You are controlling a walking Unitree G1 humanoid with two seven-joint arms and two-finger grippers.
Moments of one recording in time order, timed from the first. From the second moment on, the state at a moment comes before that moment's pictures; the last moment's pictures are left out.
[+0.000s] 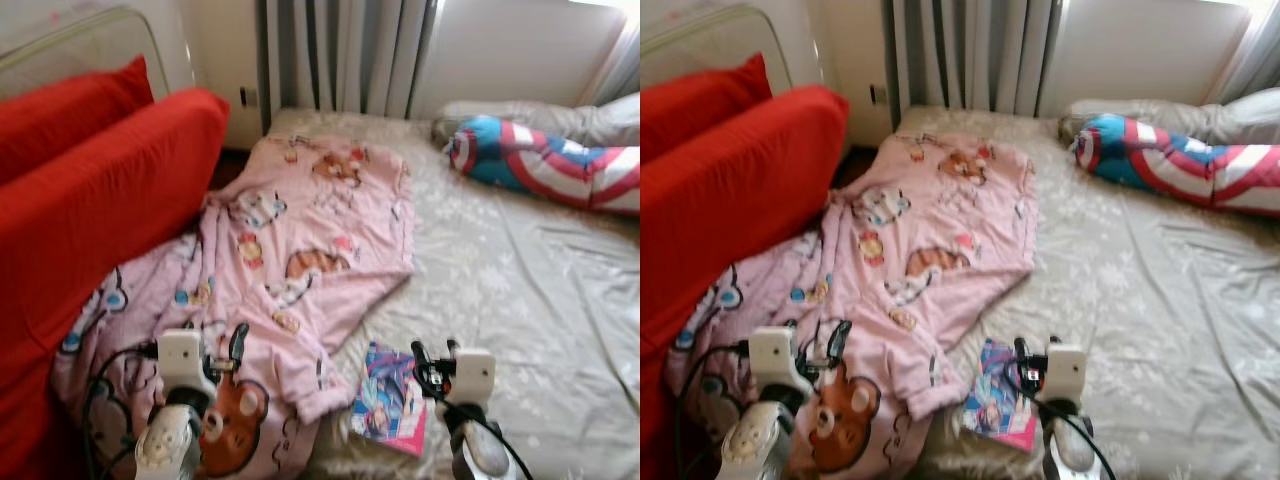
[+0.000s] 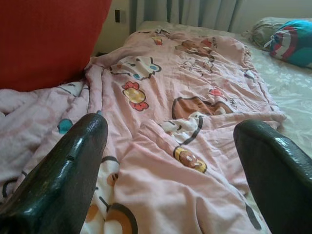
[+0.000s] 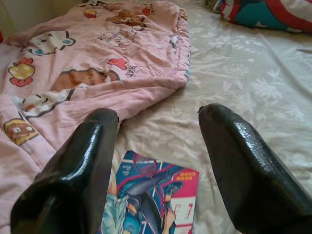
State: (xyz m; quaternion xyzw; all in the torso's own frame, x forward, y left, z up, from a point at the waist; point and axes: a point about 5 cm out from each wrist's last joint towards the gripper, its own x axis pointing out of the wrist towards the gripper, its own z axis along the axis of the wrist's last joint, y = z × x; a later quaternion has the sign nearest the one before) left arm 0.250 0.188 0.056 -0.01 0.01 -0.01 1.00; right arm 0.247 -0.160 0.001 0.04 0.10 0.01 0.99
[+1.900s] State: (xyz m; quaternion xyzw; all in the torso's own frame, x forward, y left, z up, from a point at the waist) left arm 0.253 0.181 0.057 -0.02 0.01 -0.02 1.00; right arm 0.246 -0.156 -0.006 0.04 0.11 0.01 0.99
